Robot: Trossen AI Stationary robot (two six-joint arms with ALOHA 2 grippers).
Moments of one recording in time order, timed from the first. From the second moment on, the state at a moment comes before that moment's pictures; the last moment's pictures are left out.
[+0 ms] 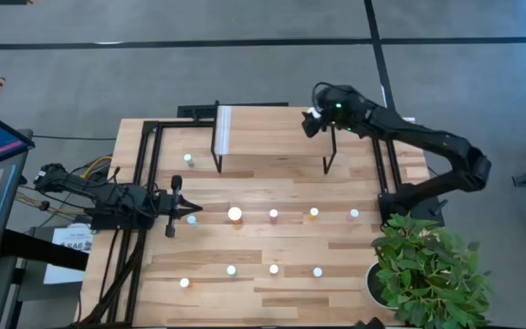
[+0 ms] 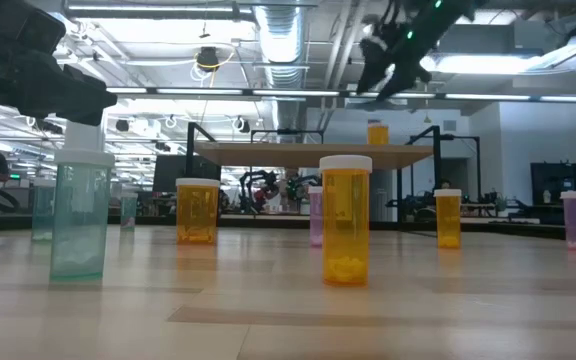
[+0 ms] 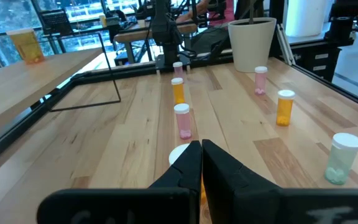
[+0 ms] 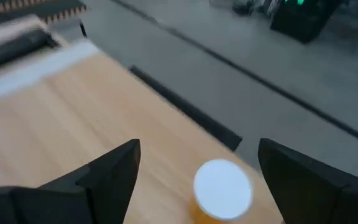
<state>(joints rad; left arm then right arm) -0.28 0.19 0.02 0.02 -0.23 0.08 -0.54 1.31 1.19 -0.40 0.32 0.11</state>
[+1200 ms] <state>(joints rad) -0.28 0.19 0.02 0.02 -0.23 0.08 0.32 0.73 0.43 0.17 0.43 0.19</state>
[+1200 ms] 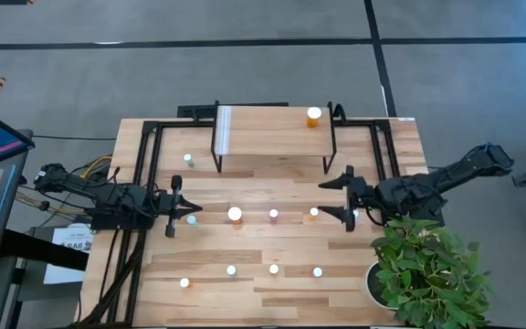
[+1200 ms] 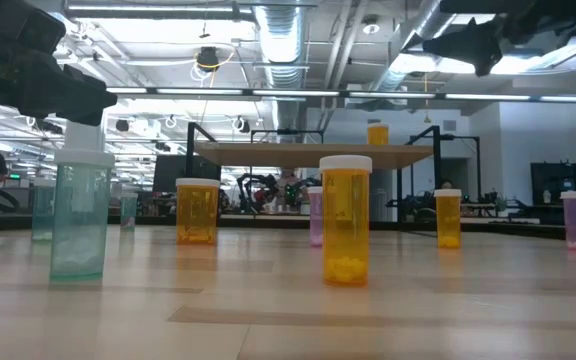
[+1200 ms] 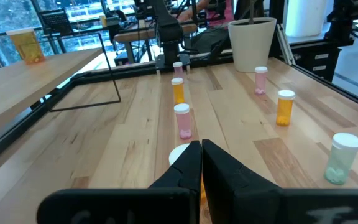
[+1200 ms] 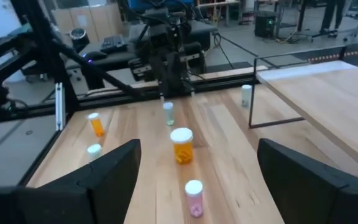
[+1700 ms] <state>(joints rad) -0.28 0.19 0.02 0.02 -0.23 0.09 0.34 0.73 0.43 0.17 0.43 0.19</state>
